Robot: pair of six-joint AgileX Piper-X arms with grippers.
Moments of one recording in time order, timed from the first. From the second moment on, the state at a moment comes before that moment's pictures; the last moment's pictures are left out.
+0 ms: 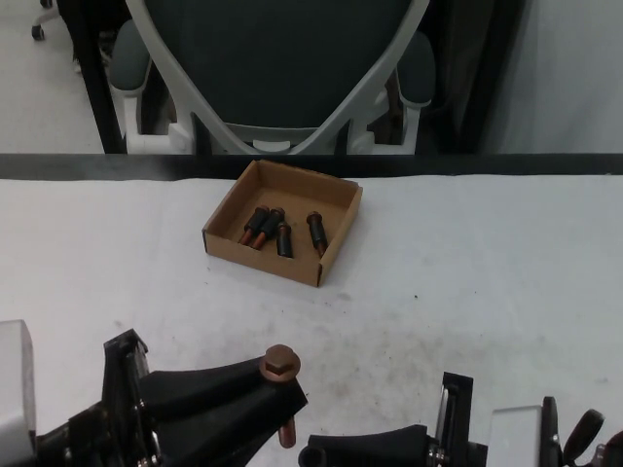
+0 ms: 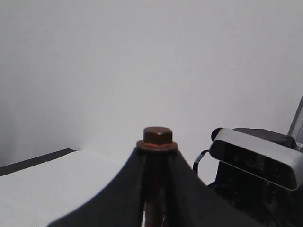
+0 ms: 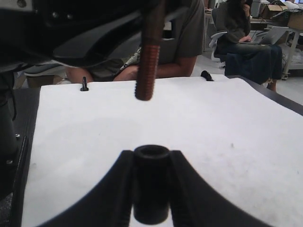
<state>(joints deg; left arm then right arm) -45.1 61.2 0.5 -74.6 21.5 -13.6 57.7 76.9 -9.3 -59.1 -12.3 -3.5</state>
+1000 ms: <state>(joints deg) -45.1 61.2 0.5 -74.6 23.8 -16.2 57.7 77.0 -10.9 -61.5 -15.4 -0.8</state>
